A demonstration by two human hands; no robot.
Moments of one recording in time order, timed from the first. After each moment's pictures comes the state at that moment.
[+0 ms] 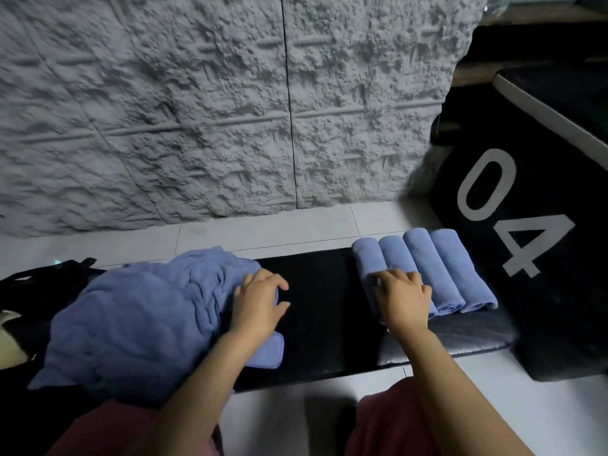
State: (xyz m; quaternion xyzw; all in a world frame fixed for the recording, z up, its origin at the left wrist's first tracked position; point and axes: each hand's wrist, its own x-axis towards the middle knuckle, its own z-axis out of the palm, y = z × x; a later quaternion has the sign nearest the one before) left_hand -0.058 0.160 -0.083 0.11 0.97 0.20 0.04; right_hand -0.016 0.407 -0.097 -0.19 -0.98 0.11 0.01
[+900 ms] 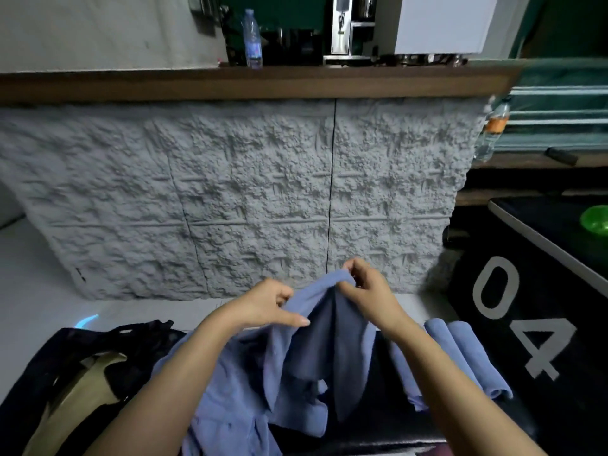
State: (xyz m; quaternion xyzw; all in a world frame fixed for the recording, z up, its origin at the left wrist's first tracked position) left_hand -0.064 0.063 0.132 0.22 0.87 0.41 0.18; right_hand -0.034 0.285 0.131 0.10 -0.79 0.60 0.06
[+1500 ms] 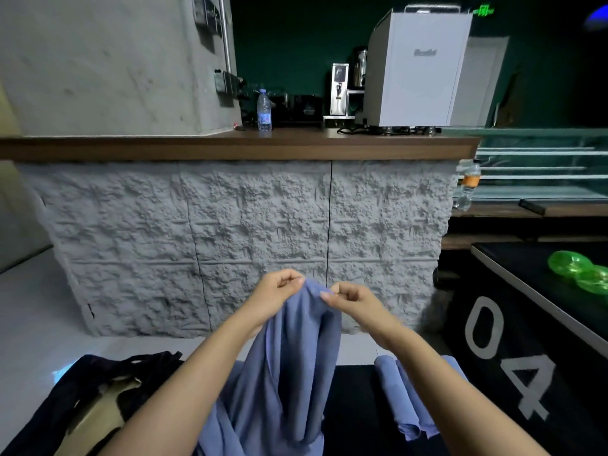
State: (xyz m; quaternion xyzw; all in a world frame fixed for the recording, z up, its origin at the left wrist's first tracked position) left_hand -0.014 0.084 0.222 0.17 0.77 0.61 0.02; right_hand 0.017 0.278 0.210 0.16 -0.75 0.64 -0.03
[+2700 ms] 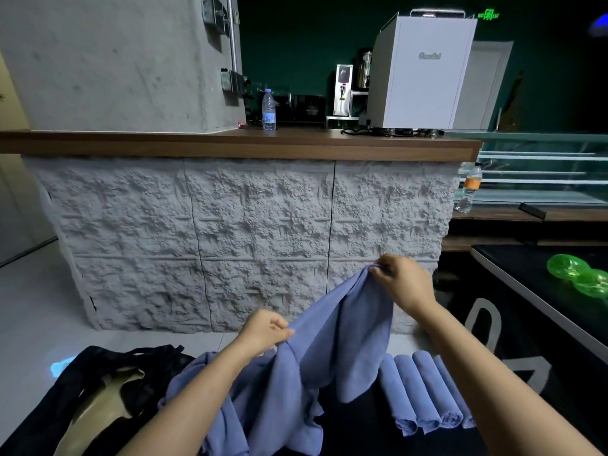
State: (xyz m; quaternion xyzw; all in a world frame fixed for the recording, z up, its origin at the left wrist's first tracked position) left_hand -0.015 0.058 0.141 0.06 0.87 0.48 0.04; right_hand 0.004 0.330 0.239 -0.02 -0.95 0.20 0.24
